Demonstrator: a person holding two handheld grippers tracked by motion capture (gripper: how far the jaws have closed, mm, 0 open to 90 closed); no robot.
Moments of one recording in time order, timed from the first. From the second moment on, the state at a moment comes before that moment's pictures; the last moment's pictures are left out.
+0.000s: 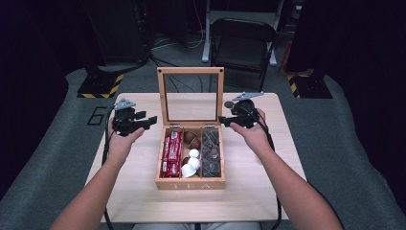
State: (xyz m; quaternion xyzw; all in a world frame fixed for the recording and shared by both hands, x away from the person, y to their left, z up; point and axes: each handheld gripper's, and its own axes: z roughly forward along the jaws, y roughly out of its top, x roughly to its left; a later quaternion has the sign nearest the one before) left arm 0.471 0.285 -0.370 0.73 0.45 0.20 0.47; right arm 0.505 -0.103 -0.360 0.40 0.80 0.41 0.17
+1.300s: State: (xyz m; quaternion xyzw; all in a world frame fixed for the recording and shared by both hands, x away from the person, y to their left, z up) left arm 0.474 0.280 -0.374 0.74 0.45 0.20 0.47; right arm 0.558 -0.092 -0.386 0.42 0.80 0.40 0.17
